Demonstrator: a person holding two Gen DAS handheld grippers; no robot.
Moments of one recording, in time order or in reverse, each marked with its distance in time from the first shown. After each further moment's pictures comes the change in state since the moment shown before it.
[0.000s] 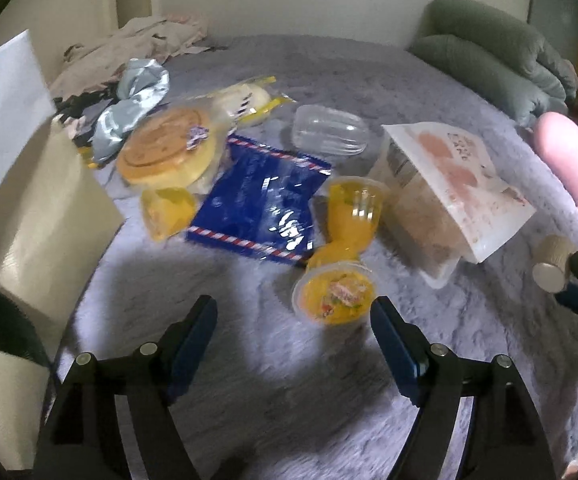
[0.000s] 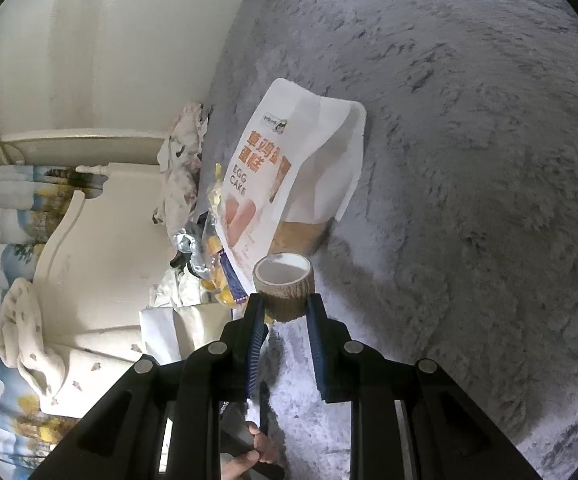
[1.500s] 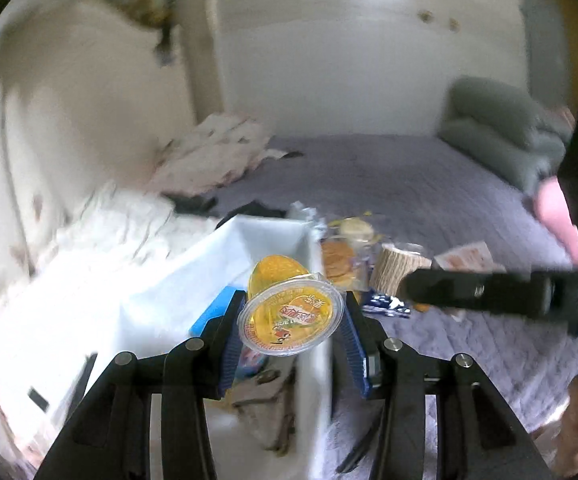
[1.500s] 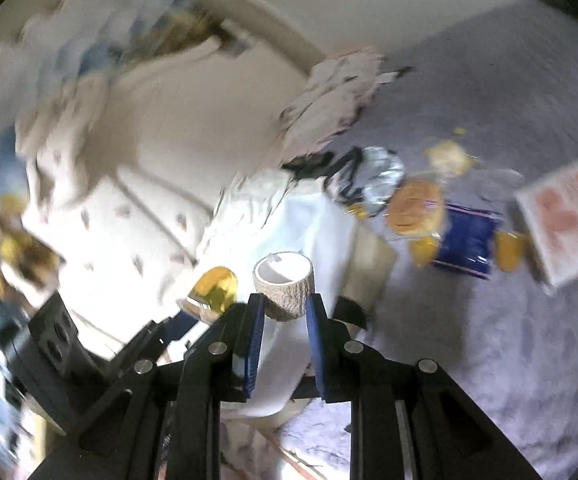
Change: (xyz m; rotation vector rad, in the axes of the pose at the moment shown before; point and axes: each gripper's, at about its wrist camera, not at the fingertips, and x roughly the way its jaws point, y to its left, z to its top) left arm -0.224 0.123 0.010 -0.029 -0.274 0.158; right arm 0.078 0.250 -0.155 -0.694 0.144 0.065
